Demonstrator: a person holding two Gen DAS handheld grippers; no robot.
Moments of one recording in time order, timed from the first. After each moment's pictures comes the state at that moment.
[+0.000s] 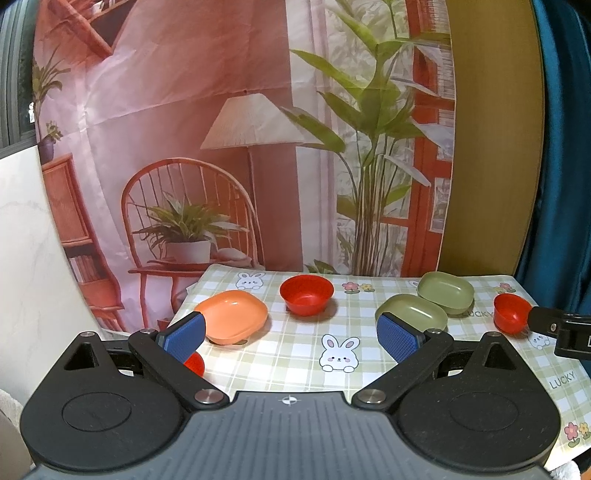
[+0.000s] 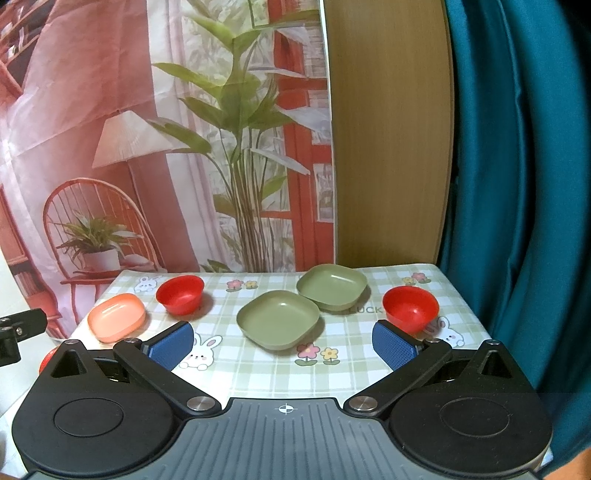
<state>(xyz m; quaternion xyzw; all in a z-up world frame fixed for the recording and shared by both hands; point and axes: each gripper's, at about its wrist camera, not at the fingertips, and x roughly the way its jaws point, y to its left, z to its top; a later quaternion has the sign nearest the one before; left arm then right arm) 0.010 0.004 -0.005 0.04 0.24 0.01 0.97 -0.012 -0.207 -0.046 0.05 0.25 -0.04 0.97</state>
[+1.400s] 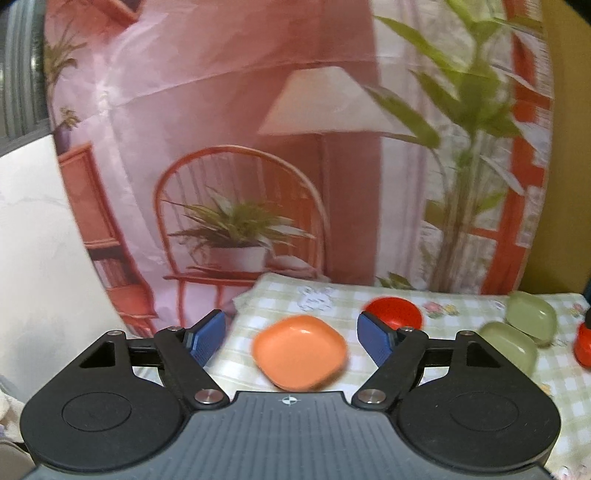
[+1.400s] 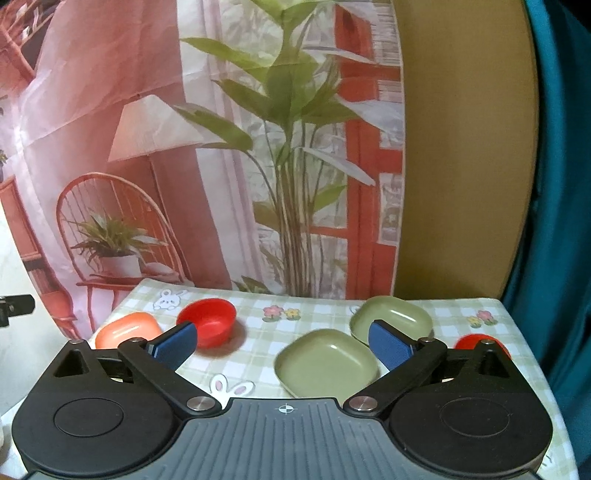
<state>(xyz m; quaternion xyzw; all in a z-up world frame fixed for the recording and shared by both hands) 0.144 0.103 -0.007 0.04 0.27 0.07 0.96 0.138 -0.174 -0.052 0.05 0.25 0.04 0.97</state>
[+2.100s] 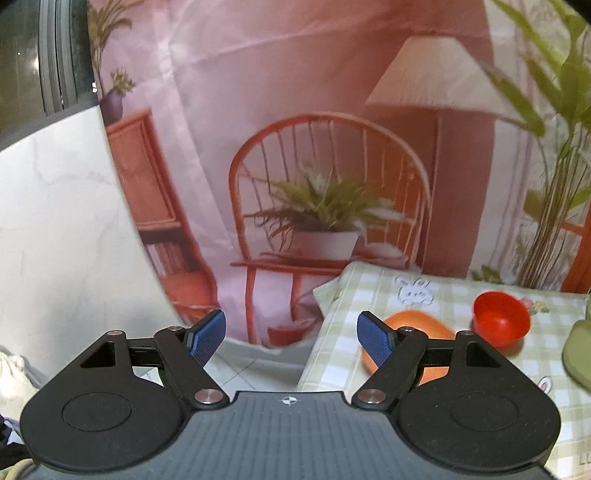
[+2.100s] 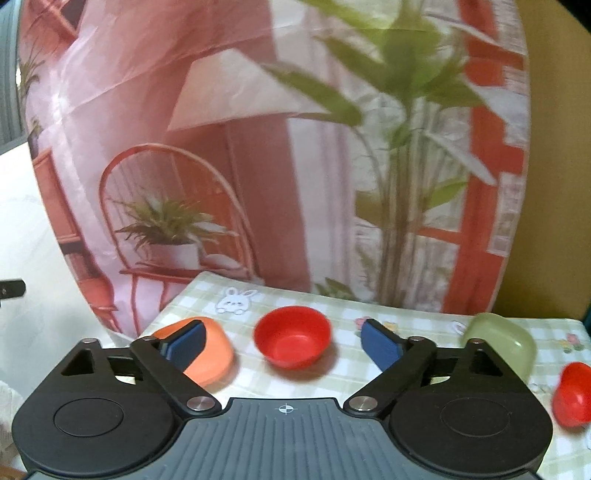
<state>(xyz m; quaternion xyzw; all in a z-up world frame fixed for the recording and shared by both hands) 0.198 0.221 -0.028 0.05 0.29 0.14 0.94 0.226 -0.052 -0.084 0.02 0.26 0.12 0.96</state>
